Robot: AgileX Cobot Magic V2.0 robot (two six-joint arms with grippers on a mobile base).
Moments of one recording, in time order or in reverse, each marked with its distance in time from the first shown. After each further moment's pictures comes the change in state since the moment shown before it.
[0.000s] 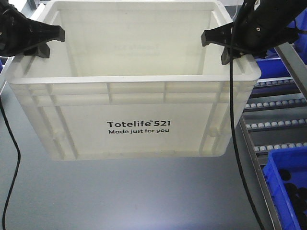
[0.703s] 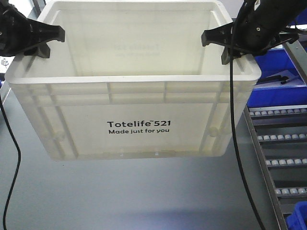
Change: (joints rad) left arm 0.000 0.000 0.000 0.000 0.000 0.000; right arm 0.000 0.000 0.000 0.000 0.000 0.000
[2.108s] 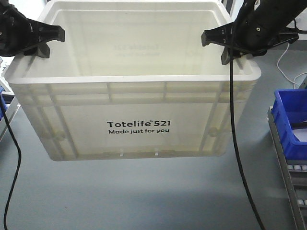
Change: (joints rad) left arm 0.000 0.000 0.000 0.000 0.000 0.000; right arm 0.000 0.000 0.000 0.000 0.000 0.000
